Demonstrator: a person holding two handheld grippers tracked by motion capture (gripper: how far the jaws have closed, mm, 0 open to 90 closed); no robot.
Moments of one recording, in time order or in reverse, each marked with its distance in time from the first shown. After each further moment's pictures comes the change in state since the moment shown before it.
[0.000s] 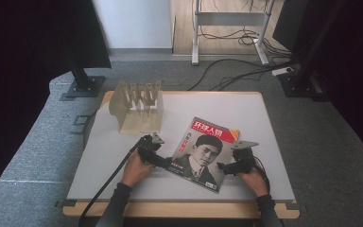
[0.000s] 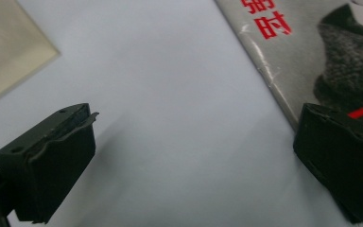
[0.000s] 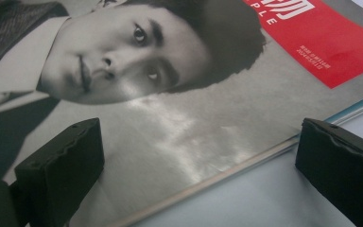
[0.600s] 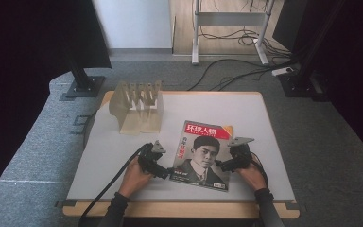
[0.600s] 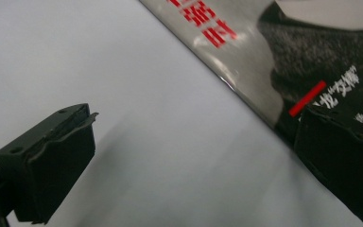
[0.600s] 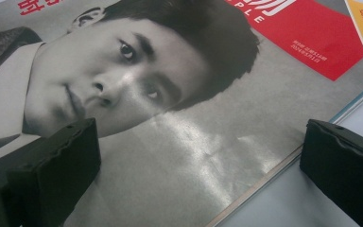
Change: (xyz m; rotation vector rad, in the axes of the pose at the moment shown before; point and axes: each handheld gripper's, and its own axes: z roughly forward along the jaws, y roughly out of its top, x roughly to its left) left arm -0.023 -0.008 -0.018 -0.009 -0.086 0.040; right arm -0.004 0.011 0.012 0.010 0.026 -0.045
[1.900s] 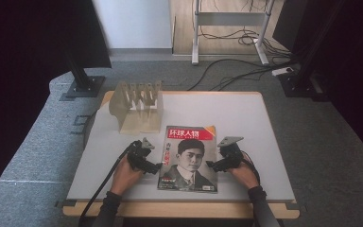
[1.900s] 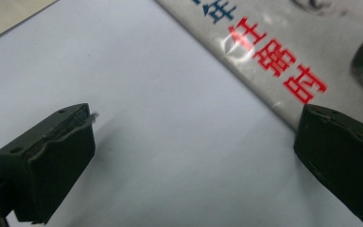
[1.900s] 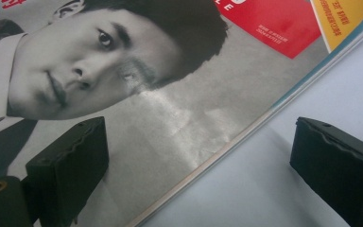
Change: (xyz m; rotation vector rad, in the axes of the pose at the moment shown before) left arm 0.028 -0.023 -0.008 0.034 0.095 -0.087; right arm 0.019 0.017 0.013 0.018 0.064 -0.084
